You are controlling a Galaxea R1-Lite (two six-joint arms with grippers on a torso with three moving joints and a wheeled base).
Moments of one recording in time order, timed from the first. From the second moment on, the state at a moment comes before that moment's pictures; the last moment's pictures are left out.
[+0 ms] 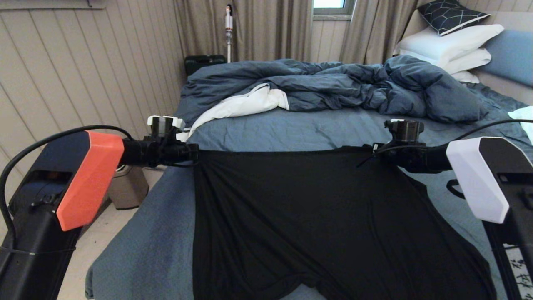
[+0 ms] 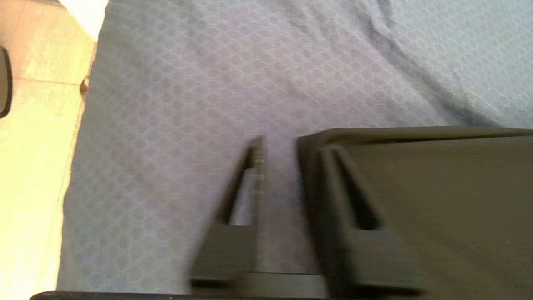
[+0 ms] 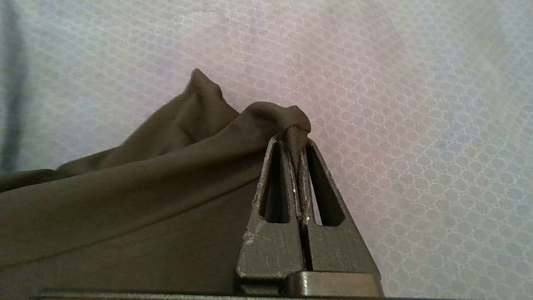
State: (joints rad) left arm -0.15 2.52 -1.93 -0.08 -0.10 -0.16; right arm -0.11 2.55 -1.97 -0.26 -0.22 0.07
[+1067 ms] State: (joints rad) left arm -0.15 2.47 -1.92 -0.04 -0.10 -0.17; right arm -0.11 2.51 -1.97 -0.17 -0.14 0.07
